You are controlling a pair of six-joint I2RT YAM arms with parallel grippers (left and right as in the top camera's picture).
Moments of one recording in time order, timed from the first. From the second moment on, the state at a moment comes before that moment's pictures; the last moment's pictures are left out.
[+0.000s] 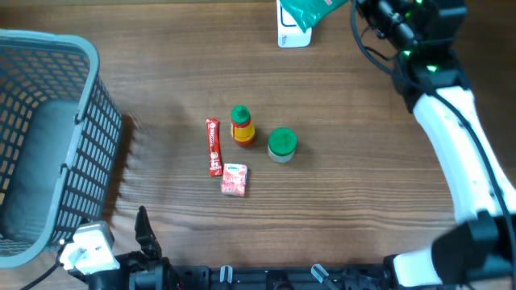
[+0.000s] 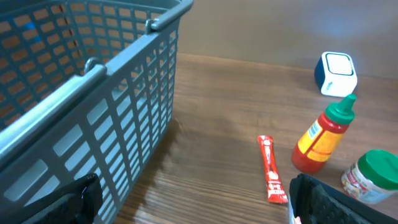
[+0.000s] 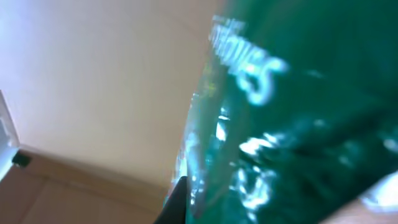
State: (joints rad) left arm 0.01 0.01 0.83 -1.13 -0.15 -0.10; right arm 0.13 1.66 1.46 0.15 -0.36 1.02
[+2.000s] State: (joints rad) left arm 0.01 0.01 0.83 -1.13 -0.15 -0.10; right arm -0.57 2.09 1.67 -0.93 -0.08 0.92
